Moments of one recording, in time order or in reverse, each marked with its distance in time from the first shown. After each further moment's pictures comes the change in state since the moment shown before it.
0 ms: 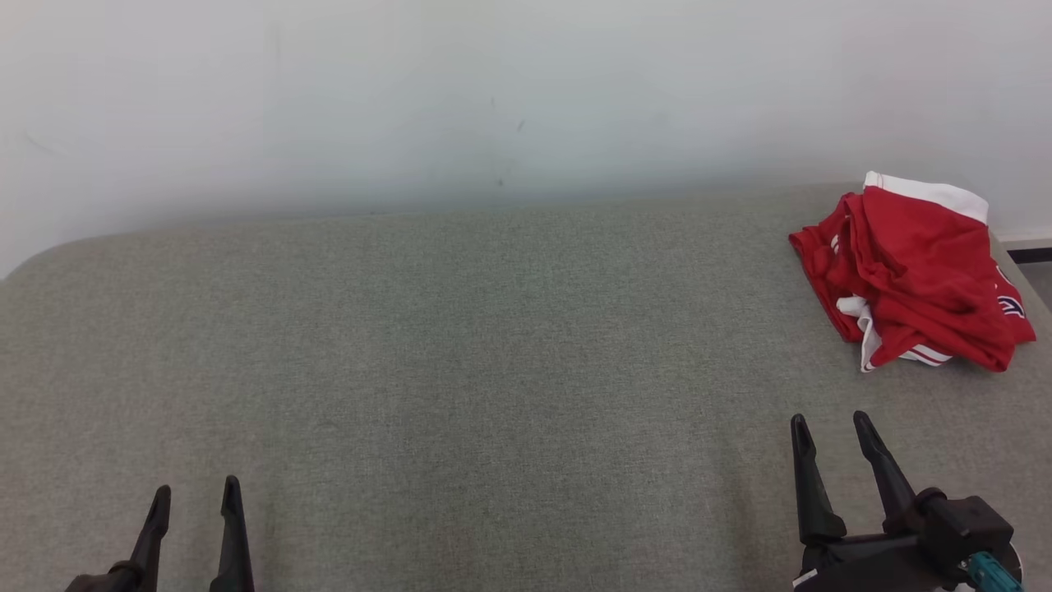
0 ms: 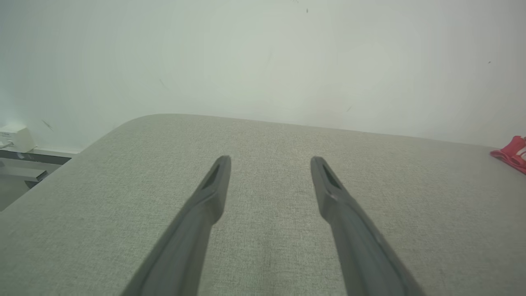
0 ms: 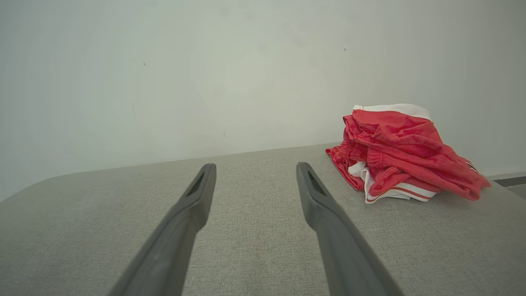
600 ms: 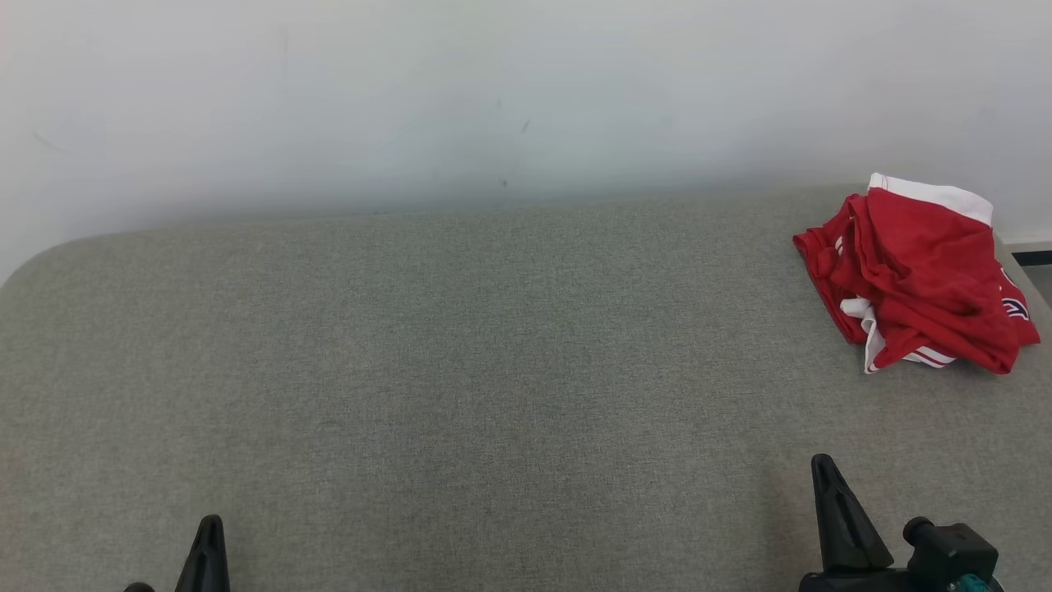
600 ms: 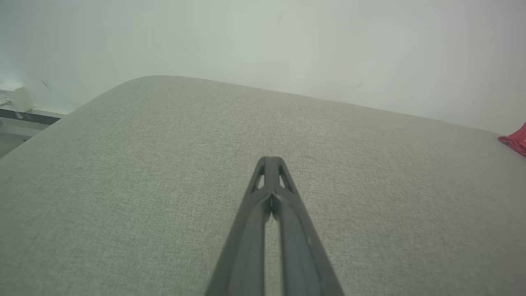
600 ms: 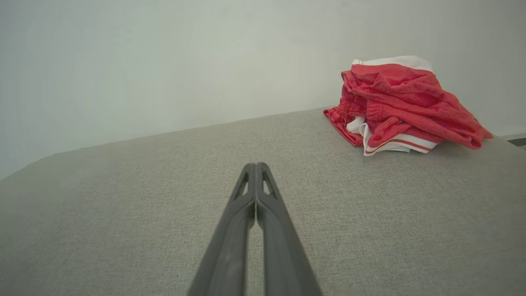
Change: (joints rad) left arm 0.015 -0.020 0.007 0.074 -0.020 -0.006 0.017; right arm 0.033 0.008 0.006 0.073 0.017 0.000 0.010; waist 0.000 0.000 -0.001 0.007
